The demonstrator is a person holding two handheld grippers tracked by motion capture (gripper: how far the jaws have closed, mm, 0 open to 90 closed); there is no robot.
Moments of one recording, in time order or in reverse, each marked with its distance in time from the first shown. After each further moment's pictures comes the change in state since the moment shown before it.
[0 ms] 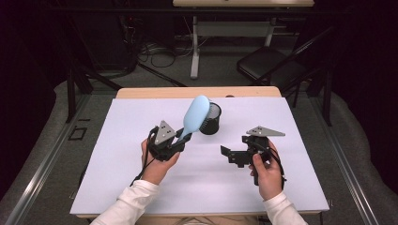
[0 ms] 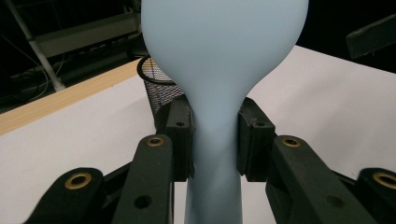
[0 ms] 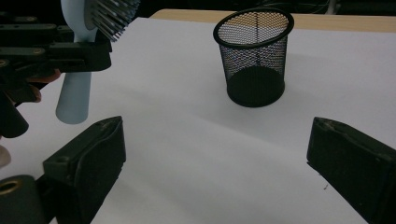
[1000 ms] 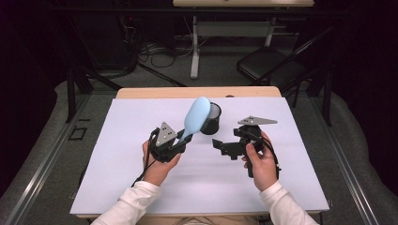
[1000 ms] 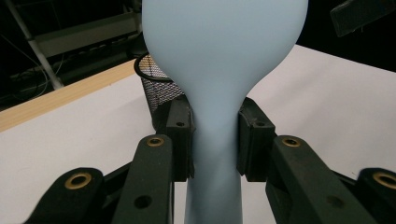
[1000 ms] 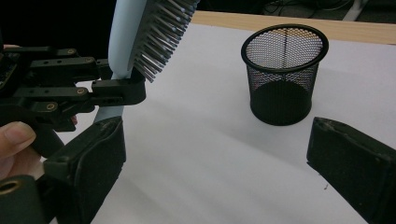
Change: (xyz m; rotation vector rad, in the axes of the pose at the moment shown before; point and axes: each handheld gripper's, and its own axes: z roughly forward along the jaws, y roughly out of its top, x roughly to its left) left arm -0.003 -0.004 0.002 -0.004 -0.003 0.000; right arm 0.015 0.031 0.010 0.037 0.063 -0.005
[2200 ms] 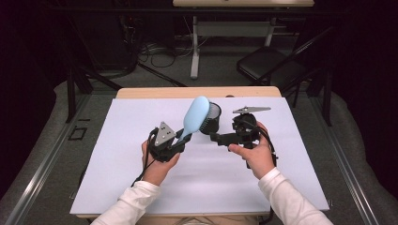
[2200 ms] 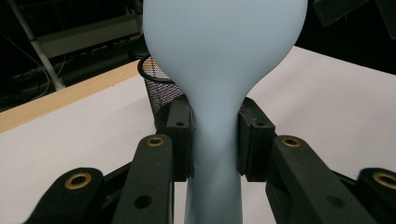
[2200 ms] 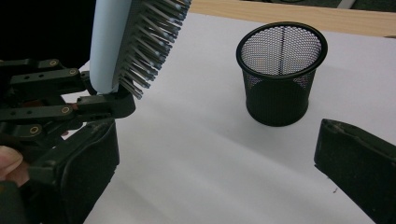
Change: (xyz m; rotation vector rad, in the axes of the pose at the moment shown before) left arm 0.002 0.000 -0.001 -0.007 0.006 -0.007; right arm -0.002 0.027 0.012 0.088 -0.020 0.015
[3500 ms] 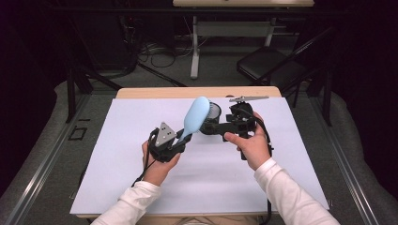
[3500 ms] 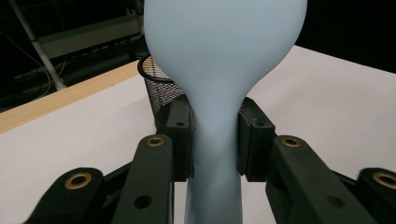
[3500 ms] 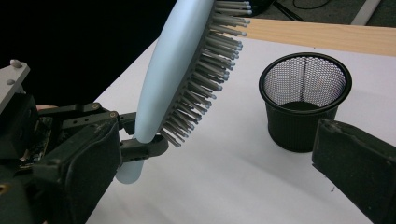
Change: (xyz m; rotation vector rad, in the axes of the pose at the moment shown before) left arm -0.001 -0.001 0.001 0.000 0.005 0.005; right arm 0.010 0.030 0.000 -0.028 0.070 0.040
